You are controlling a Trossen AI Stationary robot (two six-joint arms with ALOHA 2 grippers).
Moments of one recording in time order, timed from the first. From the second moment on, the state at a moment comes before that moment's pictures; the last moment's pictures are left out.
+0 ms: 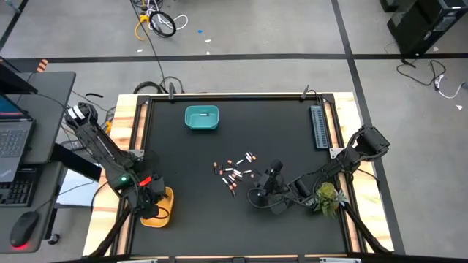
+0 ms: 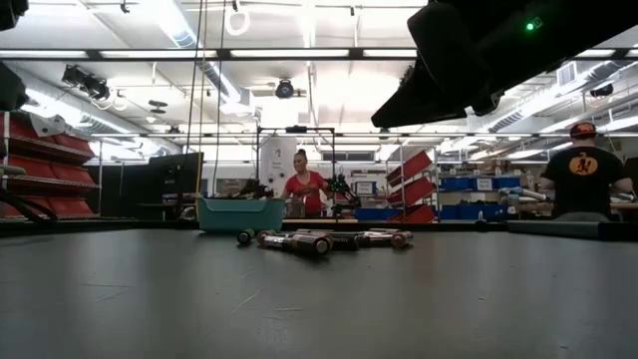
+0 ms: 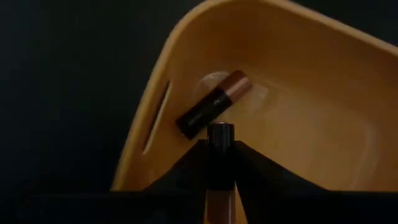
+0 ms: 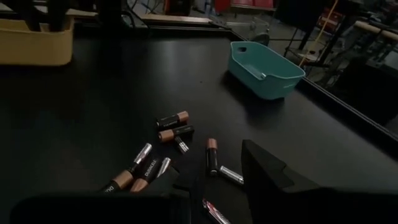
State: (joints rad) left arm -0.96 1.06 0.48 -0.71 -0.22 -1.24; right arm 0.52 1.73 0.85 0.19 1.03 0.42
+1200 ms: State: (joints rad) left arm -0.37 1.06 0.65 -0.29 -0.64 -0.06; right arm 0.05 1.57 0.70 0.01 0.44 0.36
